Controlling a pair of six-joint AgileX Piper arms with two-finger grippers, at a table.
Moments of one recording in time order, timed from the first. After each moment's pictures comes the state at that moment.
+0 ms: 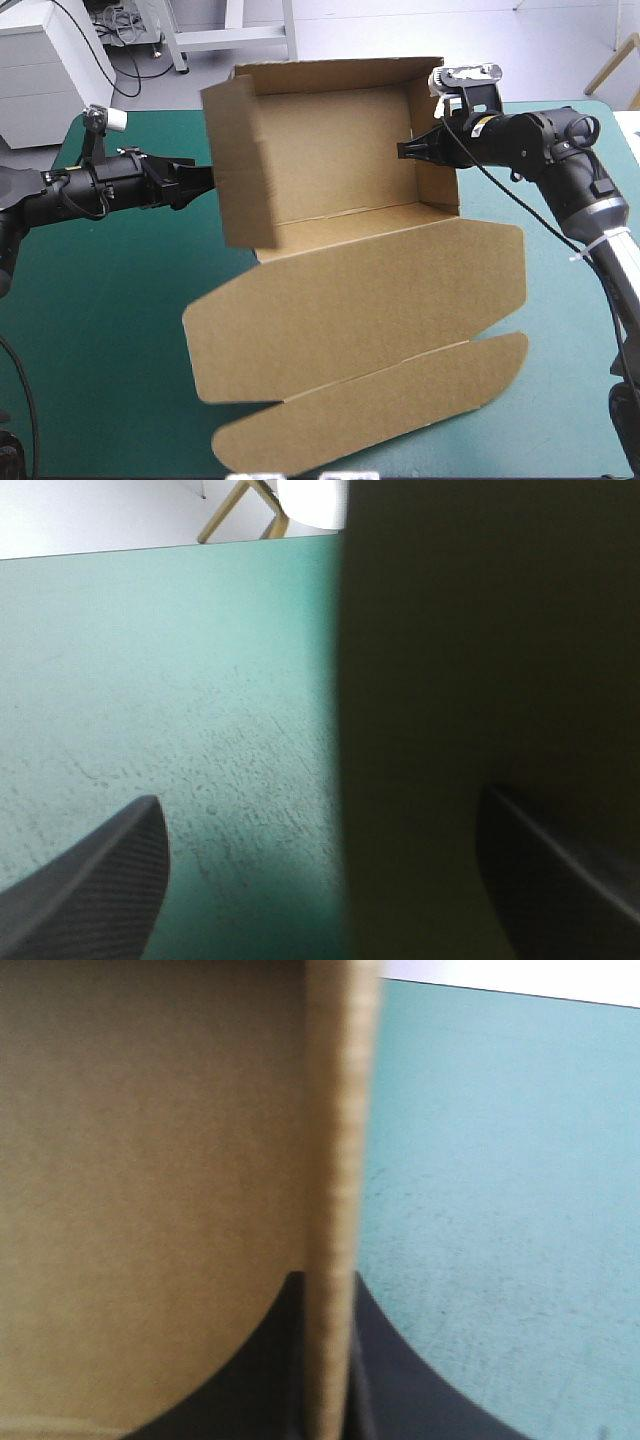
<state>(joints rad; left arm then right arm) 0.16 1.38 -1.30 -1.20 1.16 0.87 0.29 1.57 -1.68 0.15 0.85 -0.01</state>
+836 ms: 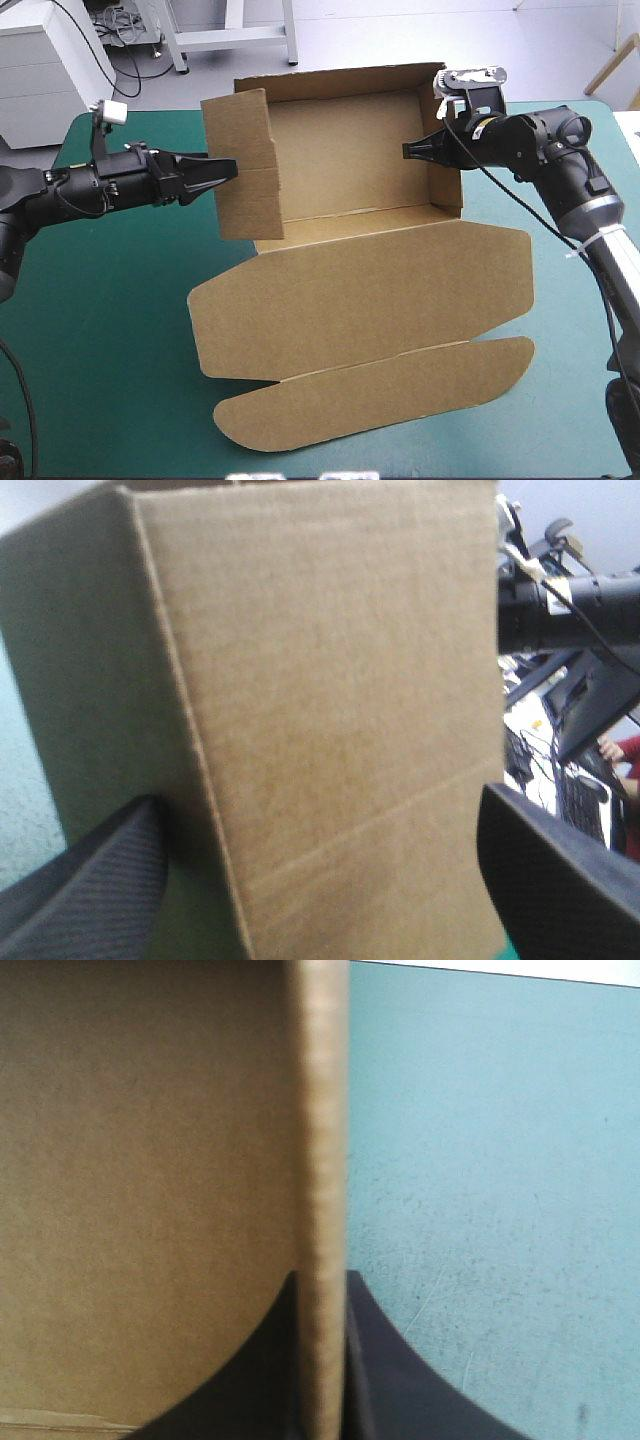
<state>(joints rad) 0.11 1.37 -1.30 -1.34 1.22 0.82 0.28 1.59 -1.68 0.09 0.86 0.05</state>
